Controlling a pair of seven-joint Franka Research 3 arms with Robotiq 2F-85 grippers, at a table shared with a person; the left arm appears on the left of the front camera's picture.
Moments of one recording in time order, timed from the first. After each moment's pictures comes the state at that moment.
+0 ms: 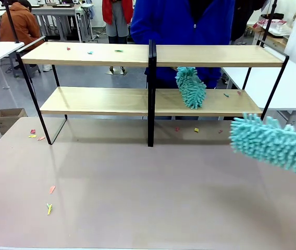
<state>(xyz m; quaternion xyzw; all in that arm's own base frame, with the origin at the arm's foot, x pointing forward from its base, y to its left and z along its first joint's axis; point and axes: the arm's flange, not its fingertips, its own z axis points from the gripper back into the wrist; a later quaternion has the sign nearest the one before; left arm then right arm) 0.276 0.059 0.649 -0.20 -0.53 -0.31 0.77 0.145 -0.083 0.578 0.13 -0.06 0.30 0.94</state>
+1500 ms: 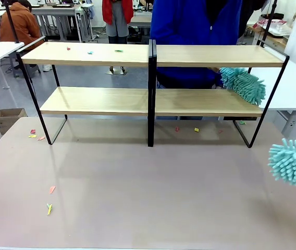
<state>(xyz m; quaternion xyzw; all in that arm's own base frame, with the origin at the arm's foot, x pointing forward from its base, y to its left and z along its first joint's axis) 0.276 0.059 0.649 -0.20 -0.53 -0.31 0.77 0.127 -0.144 0.569 0.10 0.02 0.29 0.95</state>
